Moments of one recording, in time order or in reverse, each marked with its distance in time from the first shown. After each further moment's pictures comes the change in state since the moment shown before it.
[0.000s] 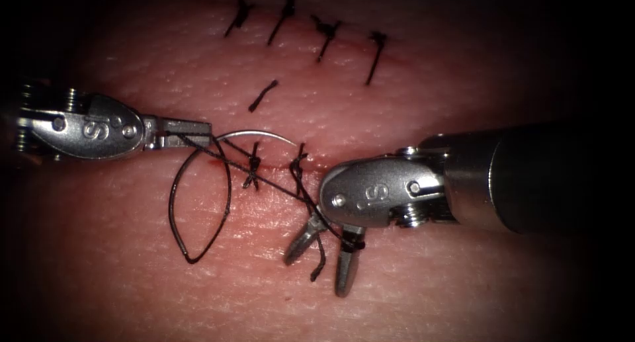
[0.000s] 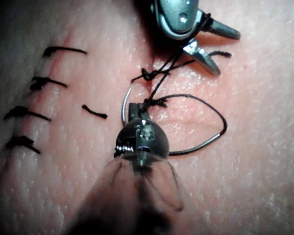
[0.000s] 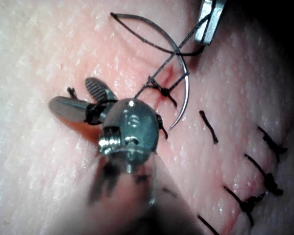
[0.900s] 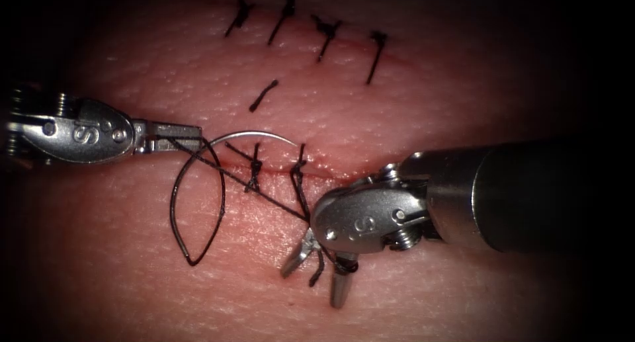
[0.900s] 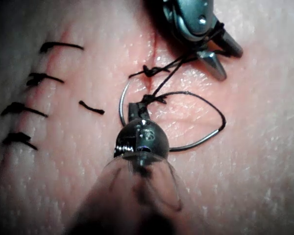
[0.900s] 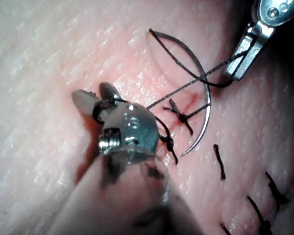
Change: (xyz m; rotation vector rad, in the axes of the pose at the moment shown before) right arm 0.000 -0.002 0.003 0.027 -0.185 -0.080; left arm -0.001 0.001 0.000 0.008 -0.004 0.001
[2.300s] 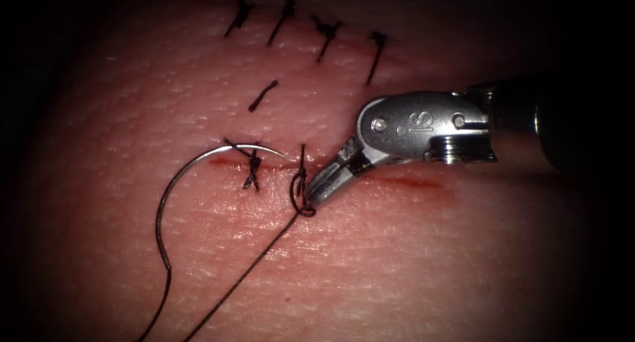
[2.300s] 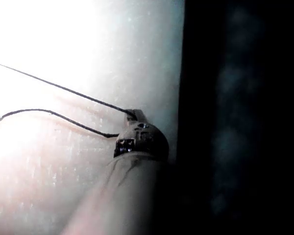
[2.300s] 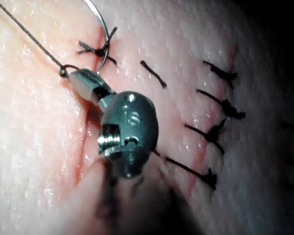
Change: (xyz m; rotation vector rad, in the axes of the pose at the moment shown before) right arm -0.007 0.004 -0.011 -0.296 0.454 0.390; left arm -0.004 0.028 -0.015 -0.141 -0.083 0.102
